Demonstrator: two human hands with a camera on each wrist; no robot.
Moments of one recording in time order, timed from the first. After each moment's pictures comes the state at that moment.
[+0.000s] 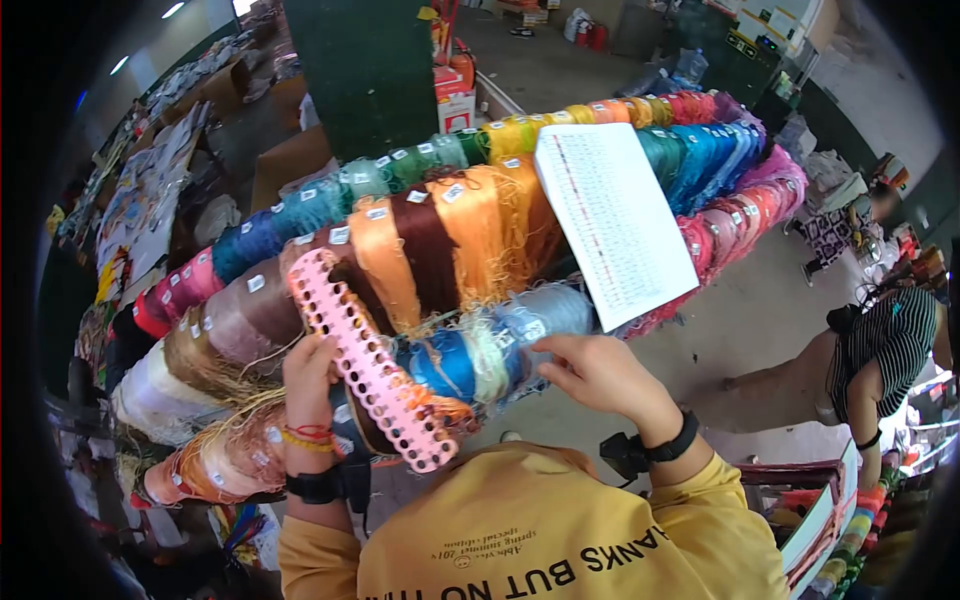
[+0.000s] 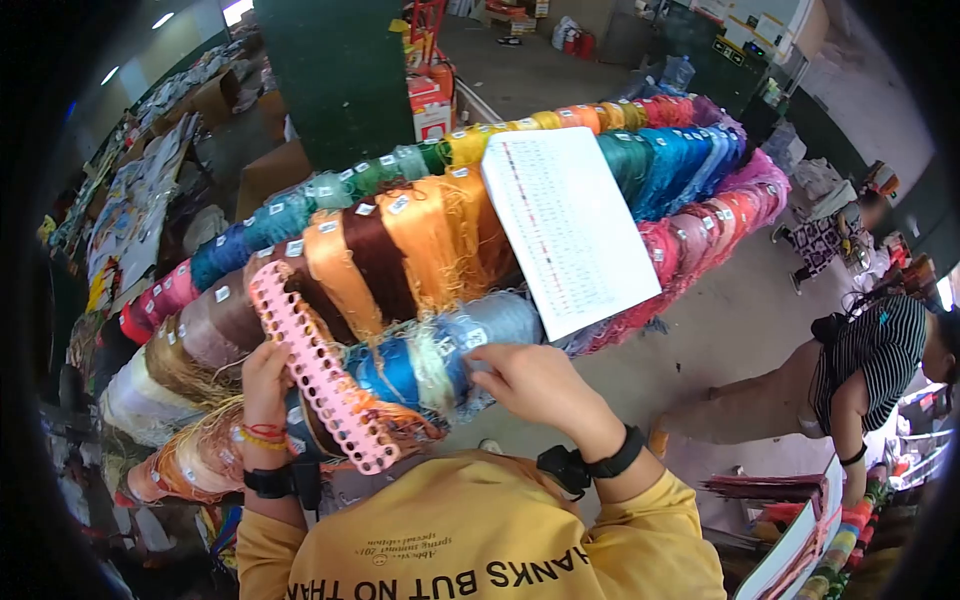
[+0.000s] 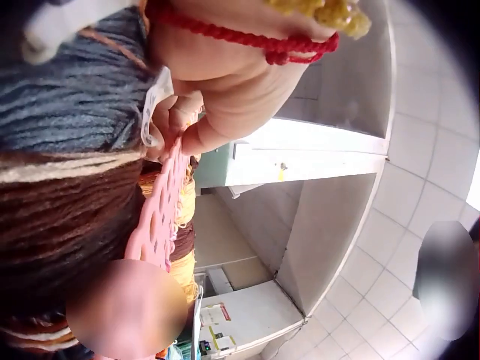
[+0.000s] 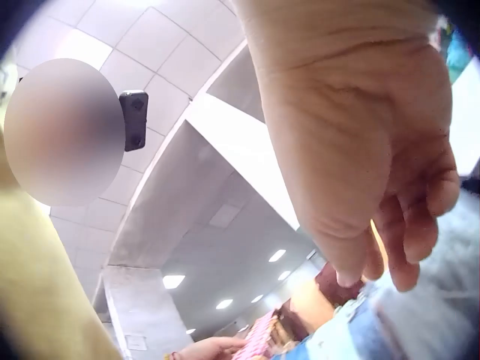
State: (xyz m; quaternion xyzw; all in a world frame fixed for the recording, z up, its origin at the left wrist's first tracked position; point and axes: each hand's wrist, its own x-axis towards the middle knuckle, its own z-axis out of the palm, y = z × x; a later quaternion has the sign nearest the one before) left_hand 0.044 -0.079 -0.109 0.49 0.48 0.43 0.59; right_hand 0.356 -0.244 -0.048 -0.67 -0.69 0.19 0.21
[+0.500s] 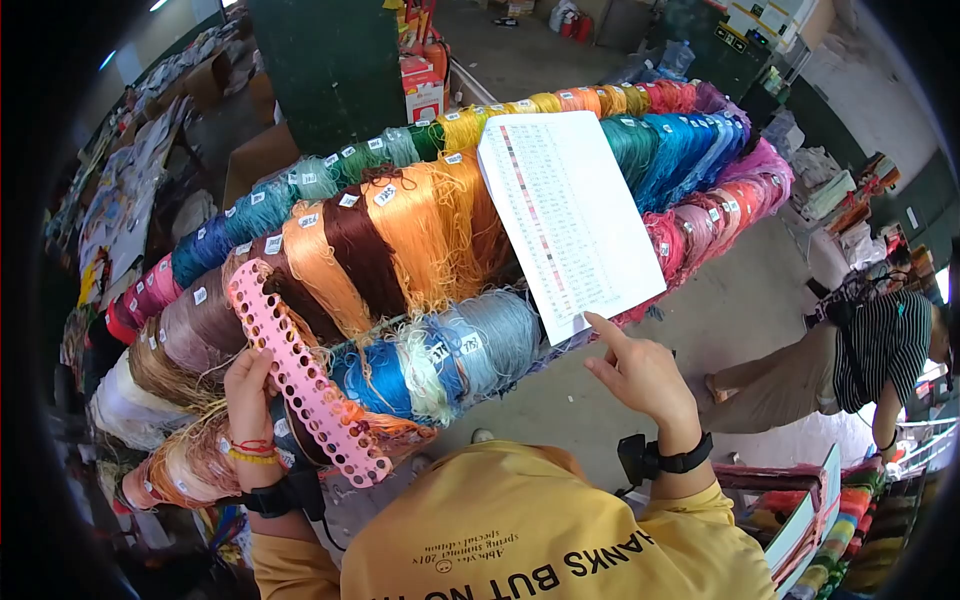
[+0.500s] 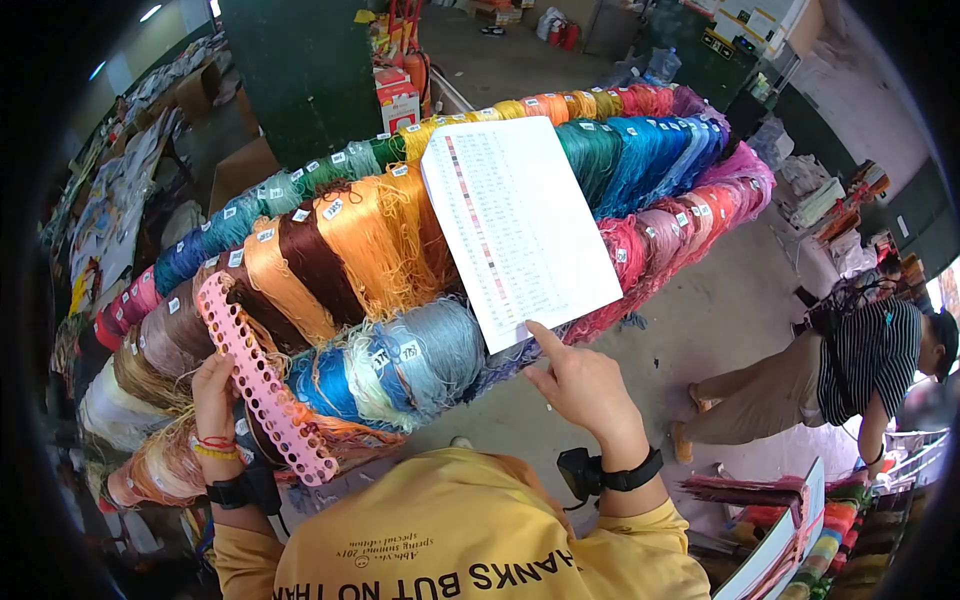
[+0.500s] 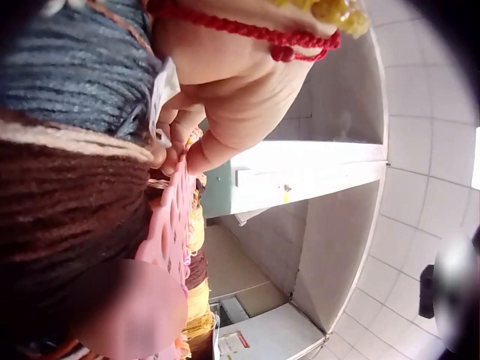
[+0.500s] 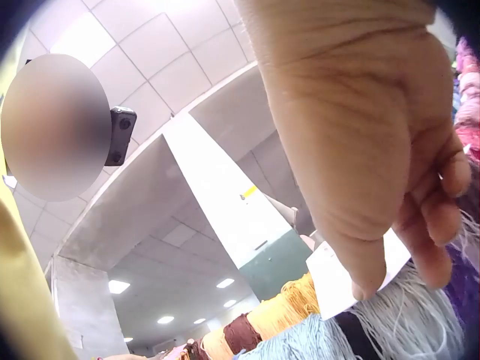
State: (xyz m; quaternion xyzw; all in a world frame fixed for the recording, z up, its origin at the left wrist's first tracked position) left_hand 0.051 -0.084 -0.101 0.48 0.53 0.43 0.55; right_hand 0.447 -0.295 -0.051 -0.79 -0.59 0.13 0.13
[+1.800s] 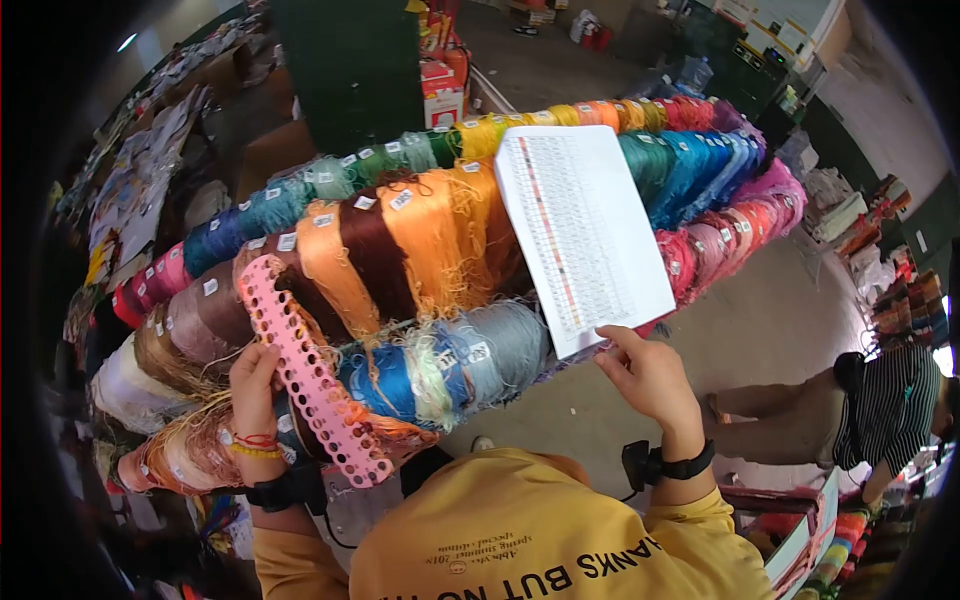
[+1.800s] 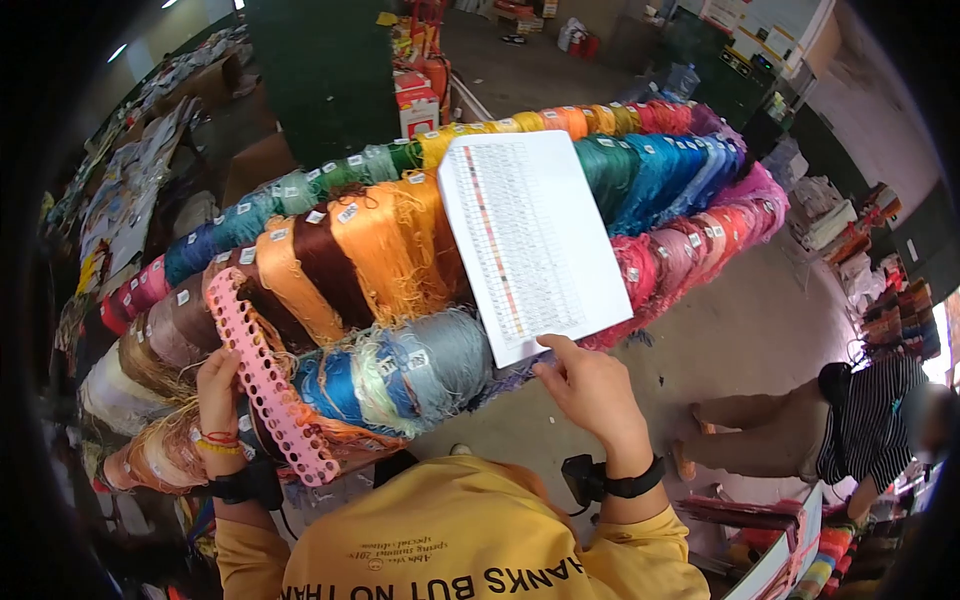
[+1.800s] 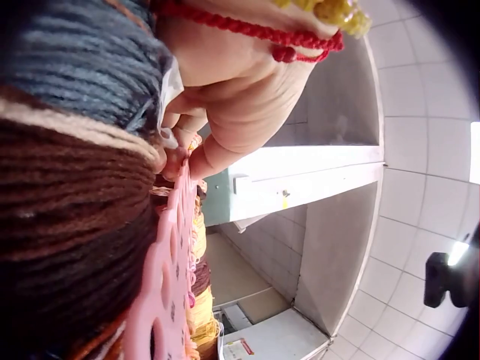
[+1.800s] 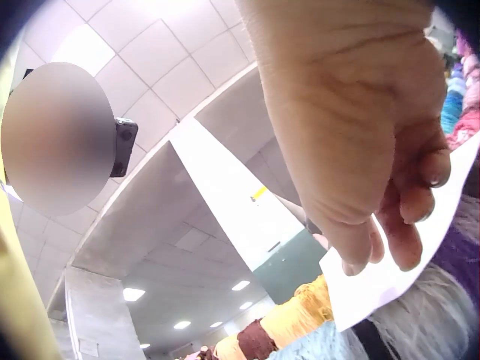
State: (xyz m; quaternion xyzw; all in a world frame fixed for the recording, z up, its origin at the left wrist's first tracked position) left_hand 0.052 -0.085 -0.103 0.50 0.52 0.44 0.53; right_hand 0.456 -0.284 -0.051 -0.78 -0.58 0.11 0.20
